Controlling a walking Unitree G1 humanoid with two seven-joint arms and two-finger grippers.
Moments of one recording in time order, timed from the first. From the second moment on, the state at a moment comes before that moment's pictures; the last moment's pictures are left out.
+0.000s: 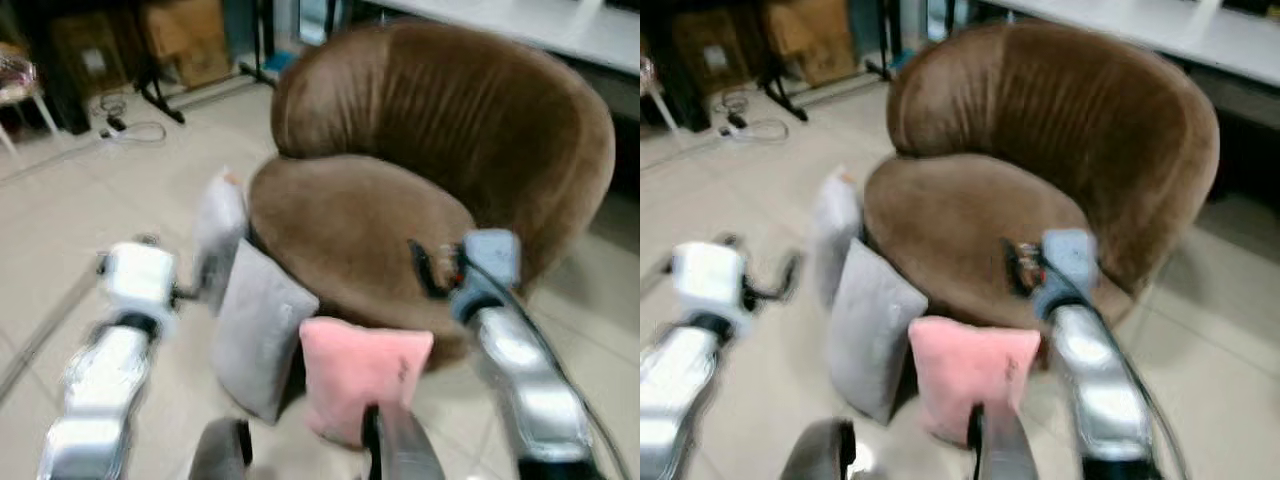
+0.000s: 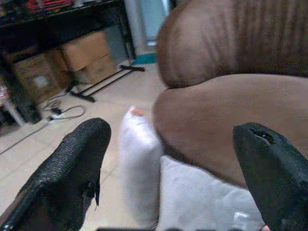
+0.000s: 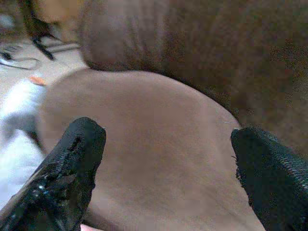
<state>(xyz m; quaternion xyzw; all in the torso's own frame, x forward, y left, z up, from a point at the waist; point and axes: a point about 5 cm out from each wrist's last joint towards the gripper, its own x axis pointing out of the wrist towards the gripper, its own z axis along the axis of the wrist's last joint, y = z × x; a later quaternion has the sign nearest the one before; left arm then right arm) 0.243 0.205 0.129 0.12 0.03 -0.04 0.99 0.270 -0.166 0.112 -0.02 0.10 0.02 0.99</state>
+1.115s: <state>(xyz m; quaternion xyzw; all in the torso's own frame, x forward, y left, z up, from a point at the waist) 0.245 0.201 0.135 0.12 0.02 -0.05 0.99 0.269 -0.156 0.107 -0.03 0.12 0.08 0.99</state>
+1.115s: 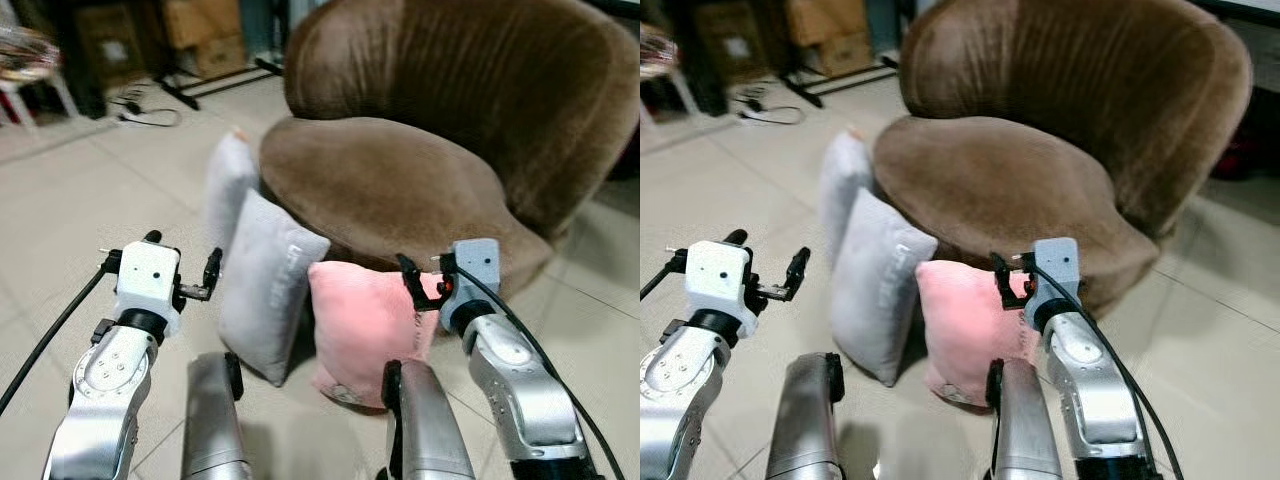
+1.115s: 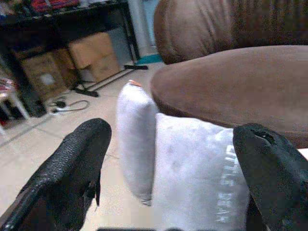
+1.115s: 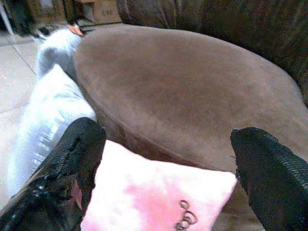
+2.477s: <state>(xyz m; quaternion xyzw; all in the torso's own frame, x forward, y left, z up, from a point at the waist) 0.245 0.206 0.141 0.14 0.02 -0.10 0.98 0.282 -0.156 0.095 -0.08 0.15 0.14 0.98</state>
